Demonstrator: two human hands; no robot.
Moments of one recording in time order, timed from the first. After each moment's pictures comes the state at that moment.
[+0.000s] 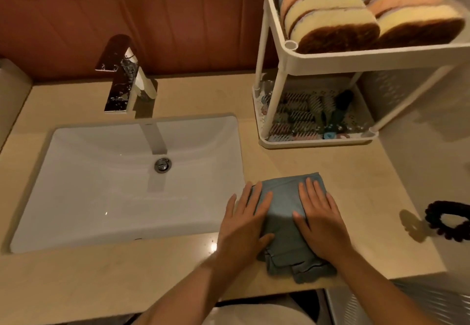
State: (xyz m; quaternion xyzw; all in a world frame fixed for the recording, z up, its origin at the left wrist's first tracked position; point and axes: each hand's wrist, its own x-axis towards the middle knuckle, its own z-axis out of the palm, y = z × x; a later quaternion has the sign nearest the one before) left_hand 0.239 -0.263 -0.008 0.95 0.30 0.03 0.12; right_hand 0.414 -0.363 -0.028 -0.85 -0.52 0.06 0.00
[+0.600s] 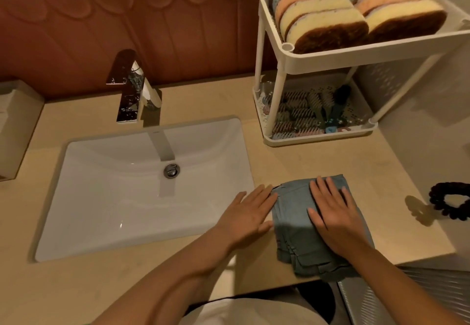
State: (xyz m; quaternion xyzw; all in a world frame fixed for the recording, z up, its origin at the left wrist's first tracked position) left_hand 0.231 -0.223 0.008 0.96 0.15 -0.16 0.17; right_hand 0.401 -0.377 -0.010 -0.86 -0.51 0.05 0.02
